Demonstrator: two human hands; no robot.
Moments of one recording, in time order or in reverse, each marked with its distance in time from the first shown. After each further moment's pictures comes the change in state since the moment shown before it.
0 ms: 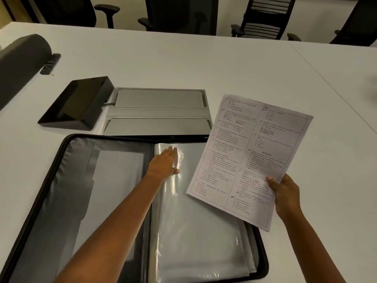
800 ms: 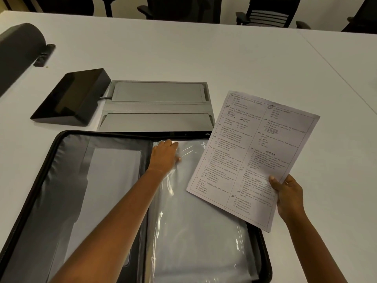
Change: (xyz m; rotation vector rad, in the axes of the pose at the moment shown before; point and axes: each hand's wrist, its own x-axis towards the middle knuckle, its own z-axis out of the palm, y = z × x) left_hand 0.024 0.004 0.003 0.027 0.242 0.003; right_hand 0.013 0.008 0.004 0.013 -0.003 0.058
